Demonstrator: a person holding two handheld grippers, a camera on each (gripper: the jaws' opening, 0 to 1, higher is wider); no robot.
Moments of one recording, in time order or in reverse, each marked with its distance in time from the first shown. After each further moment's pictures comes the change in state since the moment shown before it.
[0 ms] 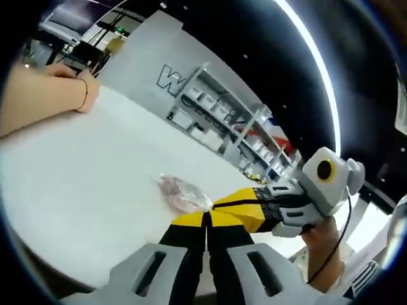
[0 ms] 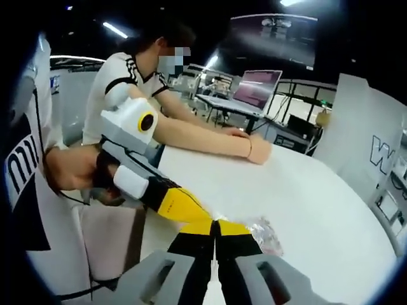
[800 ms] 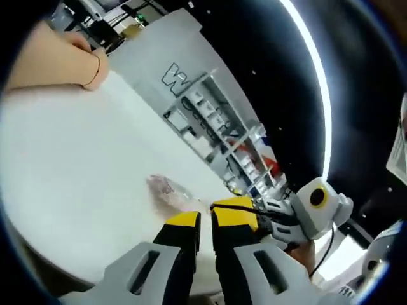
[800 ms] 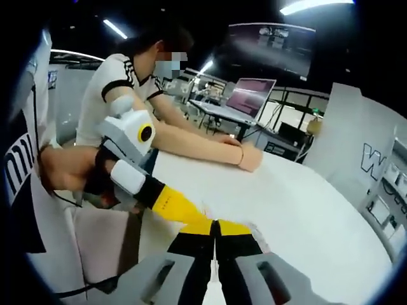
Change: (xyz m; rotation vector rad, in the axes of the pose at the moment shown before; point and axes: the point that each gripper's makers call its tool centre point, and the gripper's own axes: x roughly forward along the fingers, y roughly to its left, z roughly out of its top) left arm -0.002 -0.009 0.006 -0.222 -0.051 -0.095; right arm -0.006 -0.006 0.008 -0.017 -0.034 -0.059
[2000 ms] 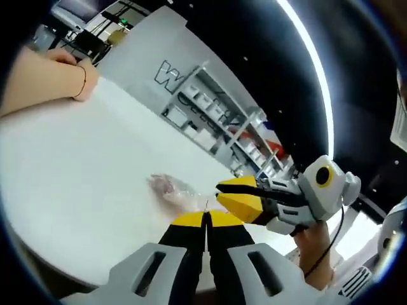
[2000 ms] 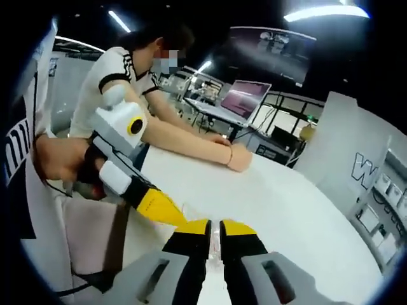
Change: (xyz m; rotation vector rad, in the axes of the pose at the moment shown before) left arm 0.002 0.002 -0.010 0.160 0.055 0.043; right arm -0.009 -0.013 -0.004 -0.060 0.006 -0.057
